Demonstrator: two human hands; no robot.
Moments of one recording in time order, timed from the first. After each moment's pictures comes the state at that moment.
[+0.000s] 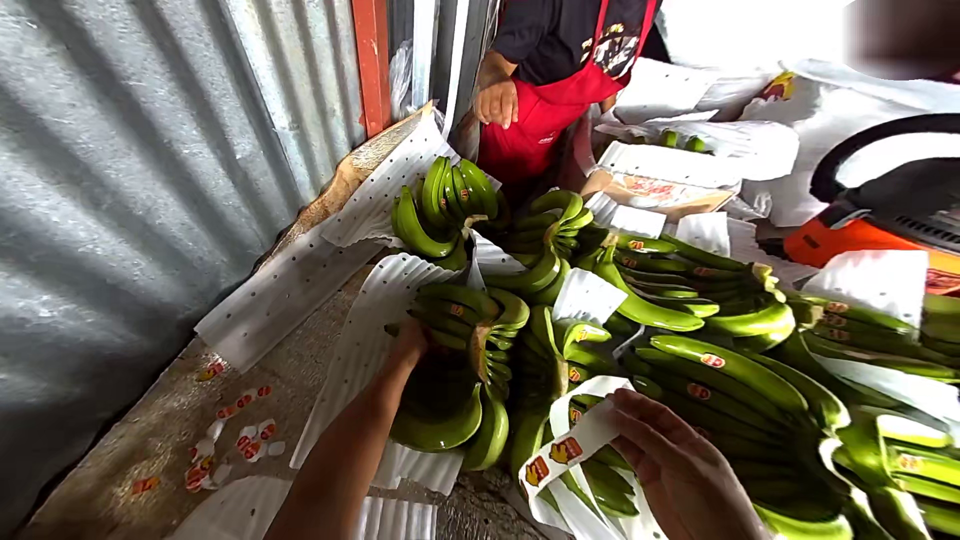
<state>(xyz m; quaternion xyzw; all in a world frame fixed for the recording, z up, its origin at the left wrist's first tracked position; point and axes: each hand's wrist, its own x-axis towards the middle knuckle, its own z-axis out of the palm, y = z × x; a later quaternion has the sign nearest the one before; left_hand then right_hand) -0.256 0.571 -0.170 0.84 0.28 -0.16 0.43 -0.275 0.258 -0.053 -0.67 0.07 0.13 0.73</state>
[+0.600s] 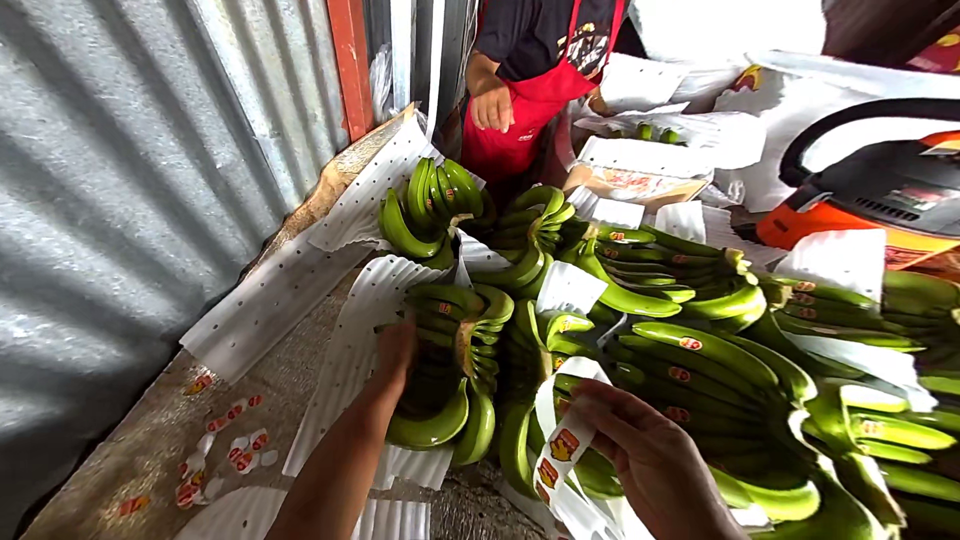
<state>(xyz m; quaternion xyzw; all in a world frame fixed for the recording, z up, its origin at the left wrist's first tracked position) -0.265 0.550 -0.138 0.92 0.30 -0.12 0.24 -0.284 0.264 -0.048 -0.67 0.07 0.14 0.72</state>
